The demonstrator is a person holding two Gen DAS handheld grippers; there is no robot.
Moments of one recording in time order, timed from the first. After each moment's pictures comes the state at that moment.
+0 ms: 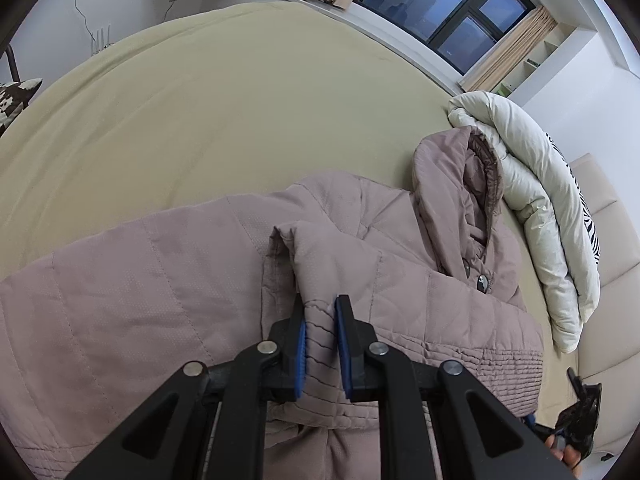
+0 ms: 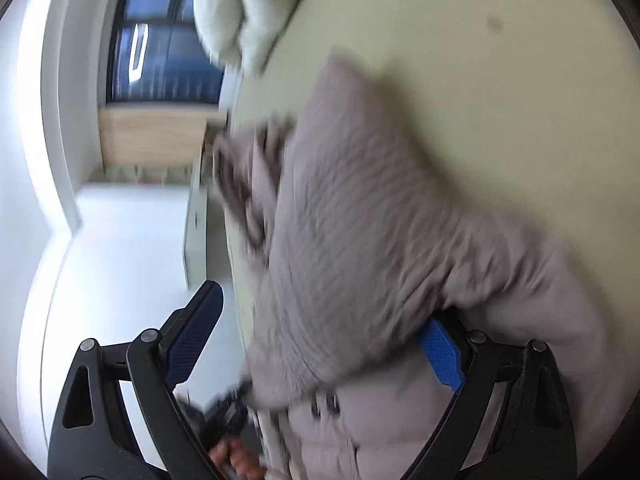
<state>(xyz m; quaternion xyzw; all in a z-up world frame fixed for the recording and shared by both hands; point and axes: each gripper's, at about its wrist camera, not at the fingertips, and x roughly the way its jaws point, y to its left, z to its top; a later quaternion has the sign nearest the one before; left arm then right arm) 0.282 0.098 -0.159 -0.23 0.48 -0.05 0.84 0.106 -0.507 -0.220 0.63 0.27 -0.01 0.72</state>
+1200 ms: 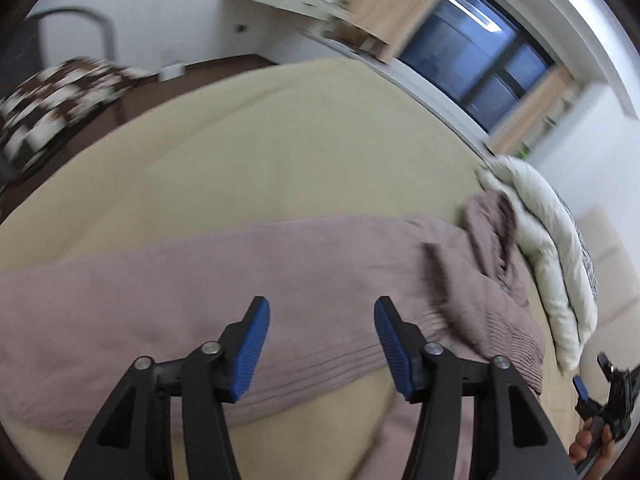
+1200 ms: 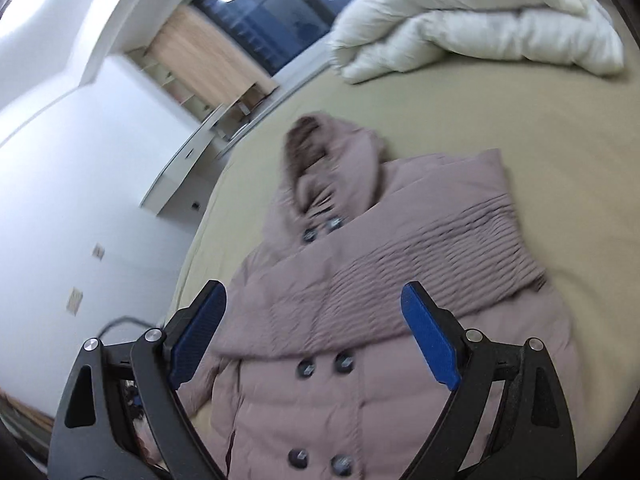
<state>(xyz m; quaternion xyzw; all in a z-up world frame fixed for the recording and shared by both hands) 0.096 0.274 -0.132 -0.28 0.40 0.05 0.87 0.070 -0.337 -0.076 0.29 0.34 0.07 0.89</state>
